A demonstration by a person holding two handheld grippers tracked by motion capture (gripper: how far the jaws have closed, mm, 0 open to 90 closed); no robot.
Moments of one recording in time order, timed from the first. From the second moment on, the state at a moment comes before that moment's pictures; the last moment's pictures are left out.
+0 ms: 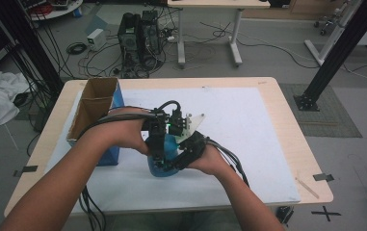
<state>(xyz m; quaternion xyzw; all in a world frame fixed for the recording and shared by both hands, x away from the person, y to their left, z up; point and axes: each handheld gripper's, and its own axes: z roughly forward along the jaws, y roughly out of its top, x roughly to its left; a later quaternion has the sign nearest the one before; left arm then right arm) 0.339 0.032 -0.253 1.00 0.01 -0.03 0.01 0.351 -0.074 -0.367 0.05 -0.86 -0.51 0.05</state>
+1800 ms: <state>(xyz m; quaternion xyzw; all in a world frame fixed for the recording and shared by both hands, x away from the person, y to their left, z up) 0.338 0.032 -0.252 1.00 0.03 -0.01 -0.01 0.351 -0.072 -0.368 0.04 -0.86 -0.51 0.07</state>
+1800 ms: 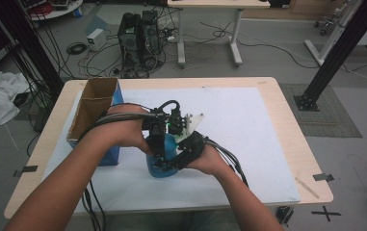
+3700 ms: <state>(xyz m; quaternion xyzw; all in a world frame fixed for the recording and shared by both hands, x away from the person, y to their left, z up) 0.382 0.110 -0.139 0.97 0.24 0.00 0.02 0.356 -0.128 -0.318 0.08 -0.90 -0.43 -0.01</state>
